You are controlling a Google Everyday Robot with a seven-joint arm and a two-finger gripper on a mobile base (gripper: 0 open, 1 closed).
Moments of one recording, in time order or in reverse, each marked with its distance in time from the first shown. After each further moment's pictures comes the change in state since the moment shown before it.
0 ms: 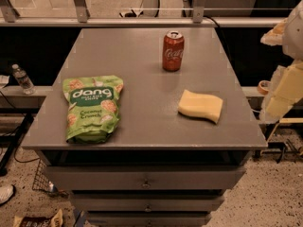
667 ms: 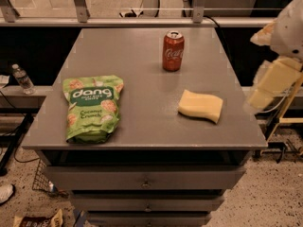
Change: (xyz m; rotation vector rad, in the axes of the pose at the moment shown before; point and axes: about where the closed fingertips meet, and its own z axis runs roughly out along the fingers) arm -0.013 -0.016 0.018 -0.020 -0.094 0.052
